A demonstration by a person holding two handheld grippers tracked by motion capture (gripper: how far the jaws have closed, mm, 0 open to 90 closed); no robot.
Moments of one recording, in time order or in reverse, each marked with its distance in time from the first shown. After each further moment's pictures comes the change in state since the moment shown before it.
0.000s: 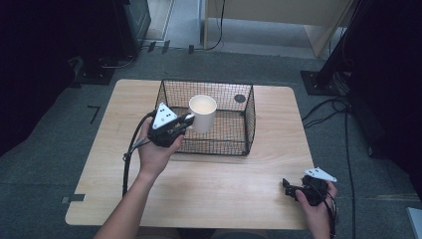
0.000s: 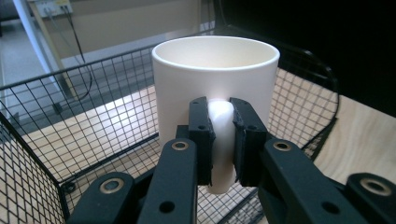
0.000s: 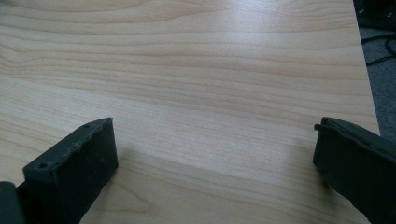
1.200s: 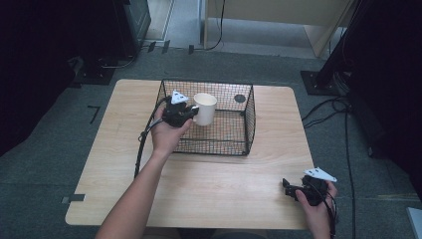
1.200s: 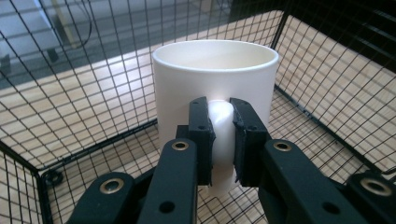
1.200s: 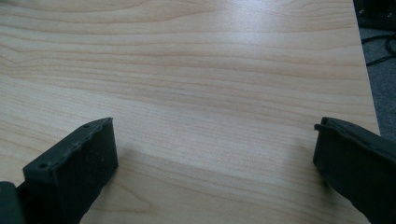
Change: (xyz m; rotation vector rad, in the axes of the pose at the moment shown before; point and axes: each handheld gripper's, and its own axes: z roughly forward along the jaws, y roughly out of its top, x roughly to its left) left arm 0.043 -0.009 0.088 0.189 0.029 -0.115; right arm 0.000 0.000 0.000 -0.001 0.000 0.000
